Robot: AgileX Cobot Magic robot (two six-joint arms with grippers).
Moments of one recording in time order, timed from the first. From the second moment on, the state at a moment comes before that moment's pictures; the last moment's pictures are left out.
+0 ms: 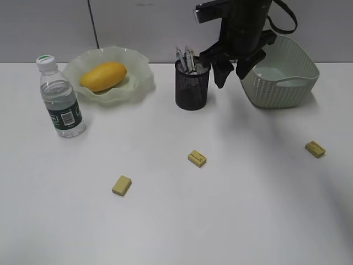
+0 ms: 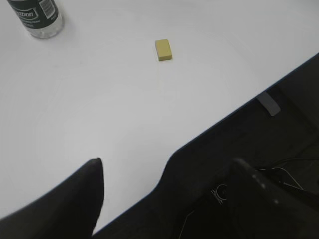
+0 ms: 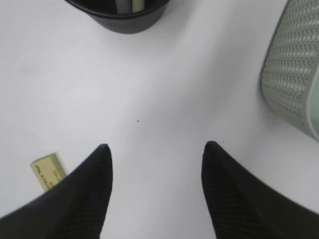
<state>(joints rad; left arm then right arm) -0.62 0.31 -0.53 -0.01 1.07 -0.03 0.45 2.25 -2.04 -0.06 1.20 -0.01</state>
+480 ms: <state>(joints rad) -0.62 0.31 -0.53 -0.01 1.07 -0.03 0.45 1.89 -1.77 0.02 1.21 0.00</state>
